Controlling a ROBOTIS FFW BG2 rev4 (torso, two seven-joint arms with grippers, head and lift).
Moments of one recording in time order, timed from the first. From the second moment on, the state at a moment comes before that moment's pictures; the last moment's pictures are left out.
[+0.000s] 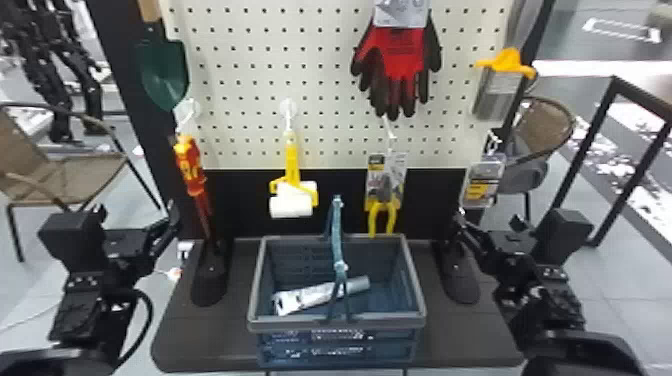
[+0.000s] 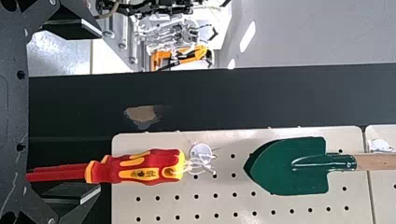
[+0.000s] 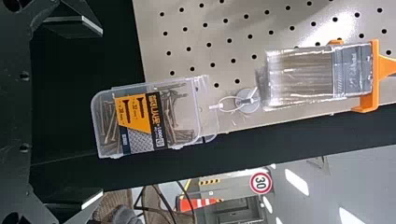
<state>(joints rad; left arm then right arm) 0.01 0.14 0.12 -1.66 0.09 -0.07 0.03 -0.13 -0.04 -0.03 -1.44 -0.22 -0.04 0.11</state>
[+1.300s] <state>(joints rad) 0.01 0.14 0.12 -1.66 0.09 -0.07 0.03 -0.12 -0.04 -0.05 -1.53 -0.21 0.03 0.13</state>
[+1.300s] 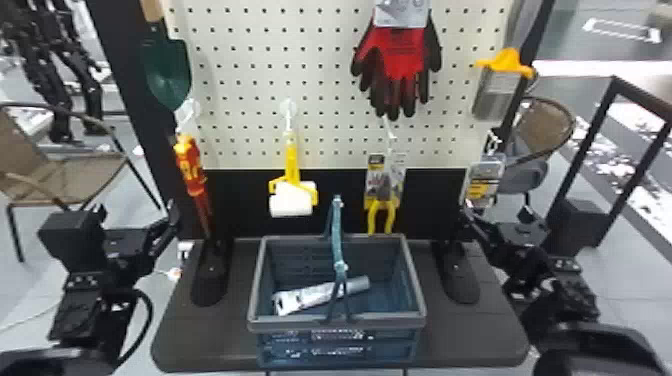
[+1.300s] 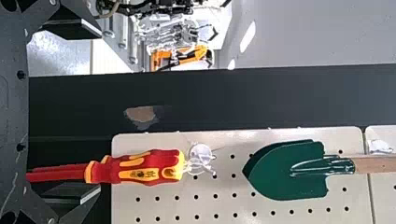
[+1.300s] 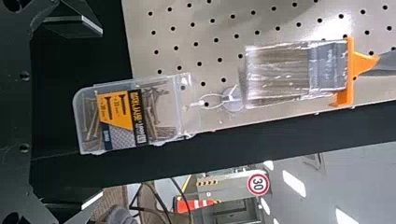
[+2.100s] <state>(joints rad) 0.01 0.14 0.11 -1.66 0.09 -0.06 0.03 -0.21 -0.09 -0.22 -1.80 -0.15 0.33 0.27</state>
